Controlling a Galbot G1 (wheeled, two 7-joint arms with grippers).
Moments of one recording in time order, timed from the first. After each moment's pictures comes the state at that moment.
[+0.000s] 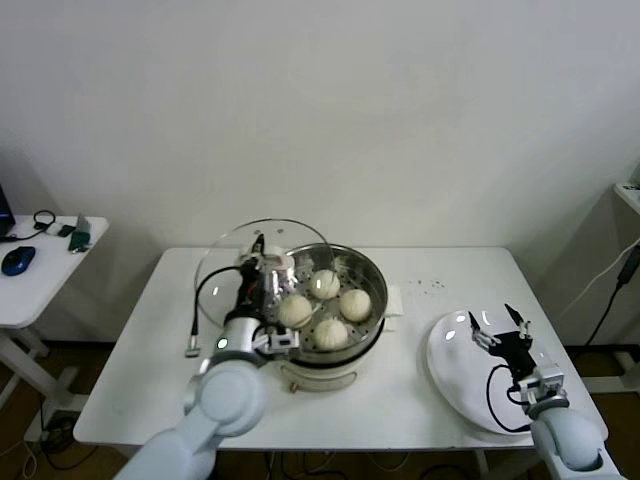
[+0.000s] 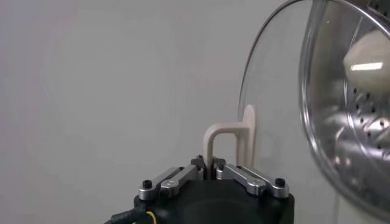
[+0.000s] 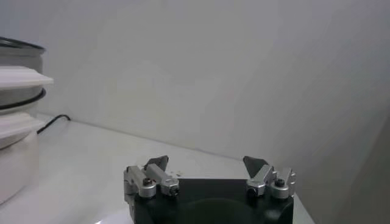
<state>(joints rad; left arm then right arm) 0.93 -1.11 0.07 -2.04 1.30 0.74 0.27 -1.28 1.06 0.59 1.57 0.30 0.06 -0.10</state>
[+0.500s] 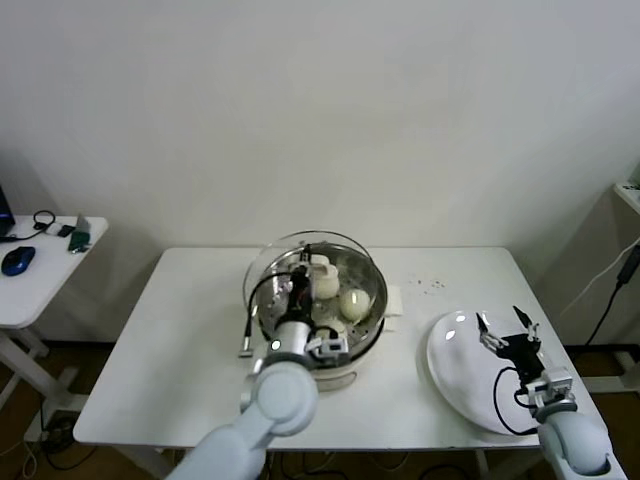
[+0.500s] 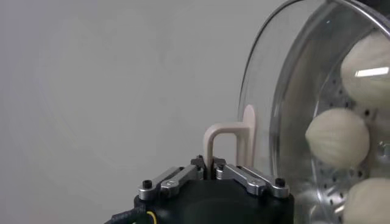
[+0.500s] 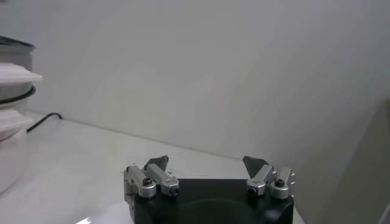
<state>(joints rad) 0.87 -1.27 0.19 -1.92 1.37 0.74 0.29 -1.30 1.07 0.62 1.57 0.29 0.06 -0.11</state>
